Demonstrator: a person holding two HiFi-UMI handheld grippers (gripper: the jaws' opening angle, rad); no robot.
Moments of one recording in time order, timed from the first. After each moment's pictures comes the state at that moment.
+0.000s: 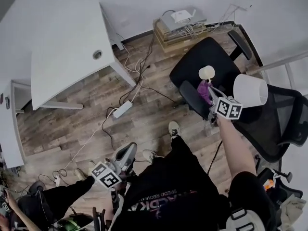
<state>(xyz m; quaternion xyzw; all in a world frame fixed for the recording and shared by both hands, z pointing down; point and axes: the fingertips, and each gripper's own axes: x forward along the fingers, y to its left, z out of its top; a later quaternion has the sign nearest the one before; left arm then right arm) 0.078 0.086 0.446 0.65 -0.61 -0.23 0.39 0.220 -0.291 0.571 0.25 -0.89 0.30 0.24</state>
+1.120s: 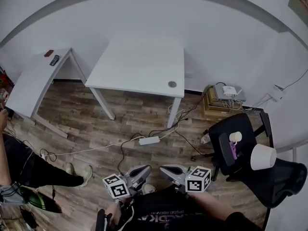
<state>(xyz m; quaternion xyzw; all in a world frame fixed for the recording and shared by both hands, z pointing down) 0.044 0.273 0.415 0.60 -0.66 -0.34 0.29 0.071 0.239 0.416 -0.30 -0.87 0.32 0.23</state>
